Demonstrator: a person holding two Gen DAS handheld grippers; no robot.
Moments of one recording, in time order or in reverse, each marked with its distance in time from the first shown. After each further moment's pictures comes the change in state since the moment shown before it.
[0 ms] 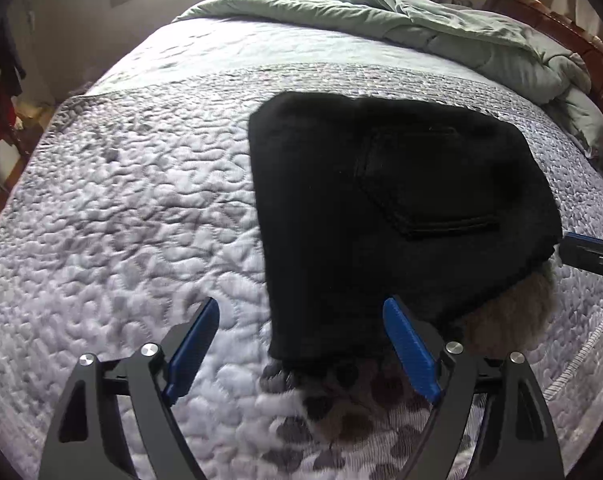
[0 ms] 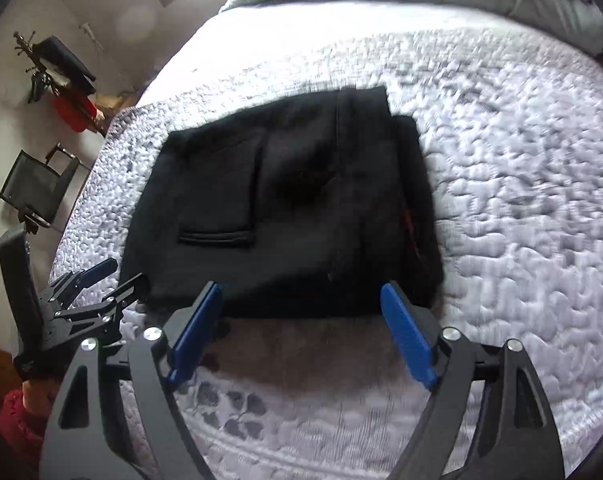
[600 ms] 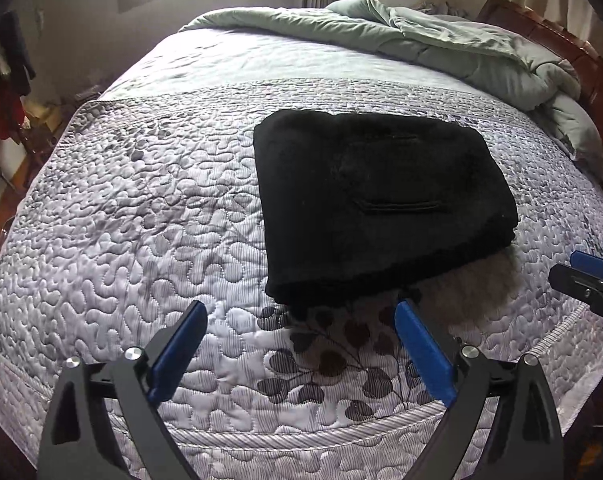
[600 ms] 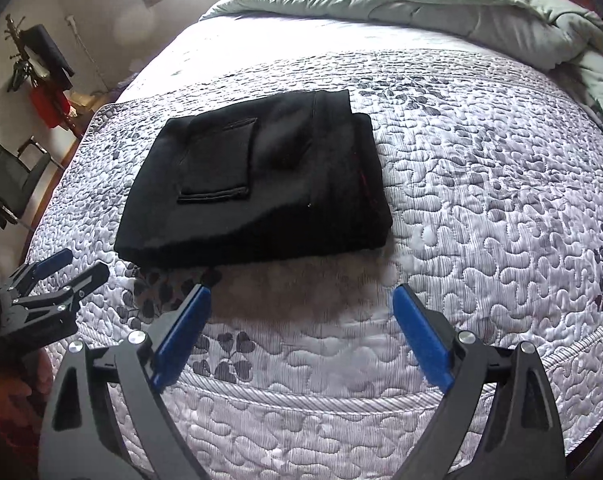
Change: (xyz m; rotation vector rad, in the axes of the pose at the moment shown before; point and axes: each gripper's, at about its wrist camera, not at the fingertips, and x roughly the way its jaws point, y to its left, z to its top) left arm -0.057 -0.010 -0.024 -0.014 -0.031 -0.016; right arm -0.045 0.018 -0.043 -0.014 -0.030 -0.158
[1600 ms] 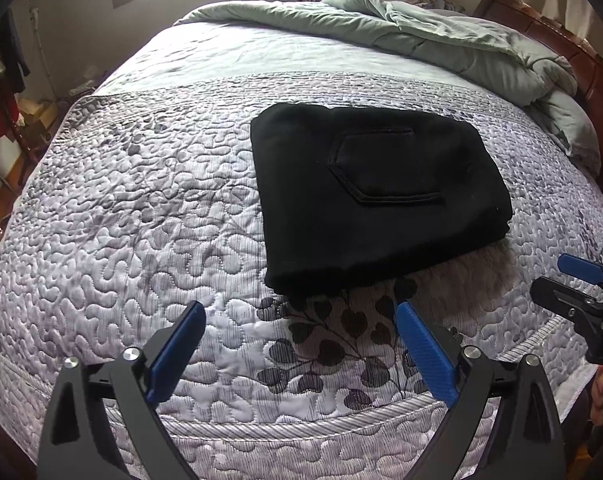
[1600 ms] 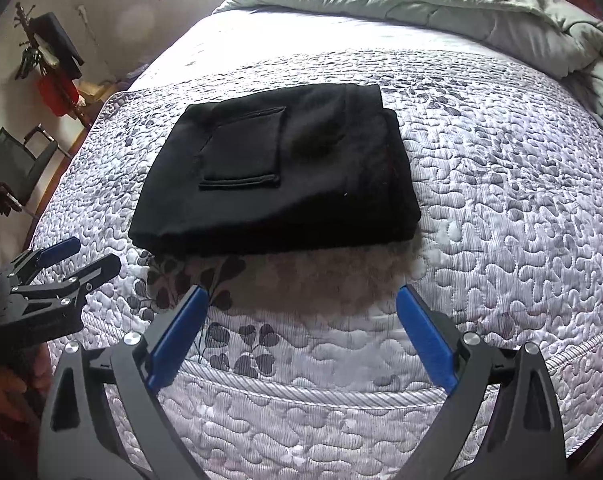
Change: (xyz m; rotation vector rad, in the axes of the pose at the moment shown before) left arm 0.000 0.004 0.001 0.012 0.031 -0.022; right arm 0.004 0.025 -0.007 -0.042 0.011 0.019
